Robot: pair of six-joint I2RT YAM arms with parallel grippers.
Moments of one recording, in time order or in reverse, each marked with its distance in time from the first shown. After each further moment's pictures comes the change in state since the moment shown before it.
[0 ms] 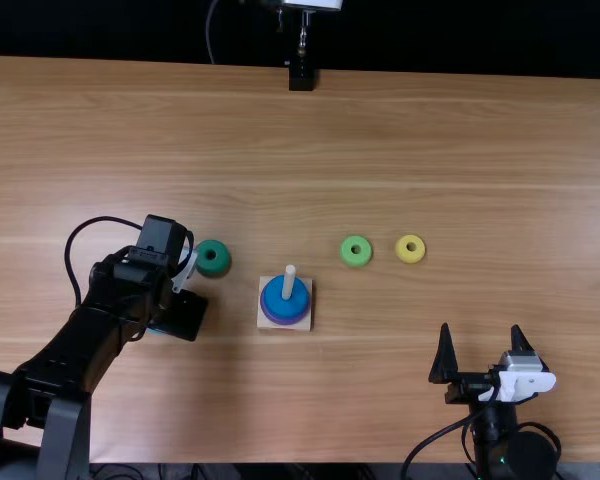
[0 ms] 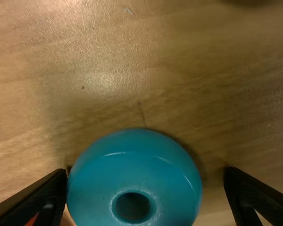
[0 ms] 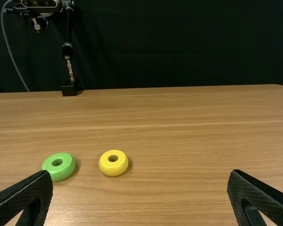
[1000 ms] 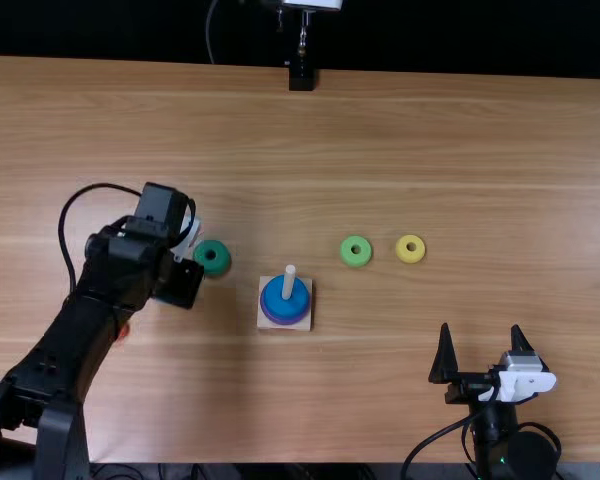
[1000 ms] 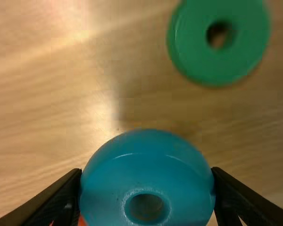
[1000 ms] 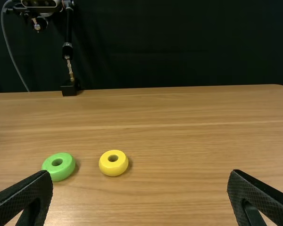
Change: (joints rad) left arm -0.001 0.000 0.224 -0.143 -0.018 0.001; right arm 0.000 0.000 0.000 0.000 0.000 0.000
